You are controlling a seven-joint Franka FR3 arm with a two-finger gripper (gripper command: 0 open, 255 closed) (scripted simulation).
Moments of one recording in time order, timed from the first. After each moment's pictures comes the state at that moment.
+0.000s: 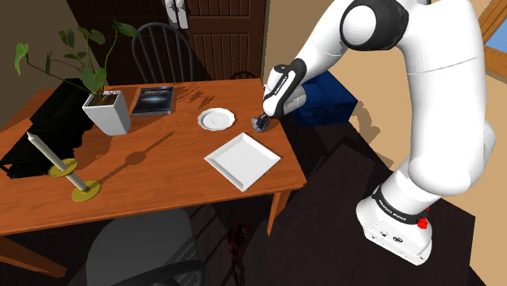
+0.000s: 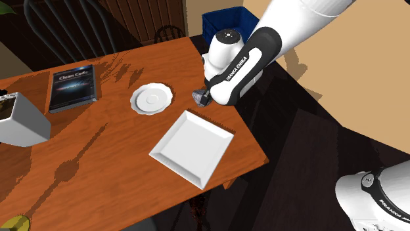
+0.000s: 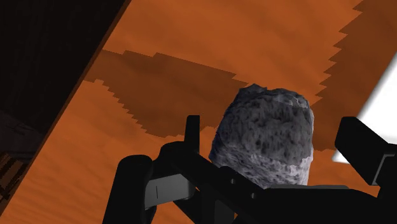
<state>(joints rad) -0.12 0.65 -0.08 -2.10 -0.01 2.98 -0.25</state>
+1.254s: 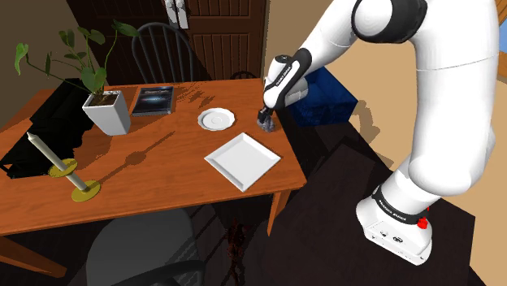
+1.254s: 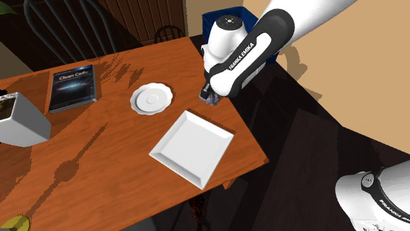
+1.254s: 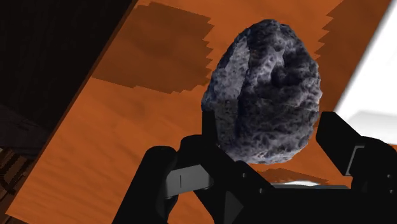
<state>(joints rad) -0.11 0.57 -0.09 -2.13 -0.01 2.92 -0.25</state>
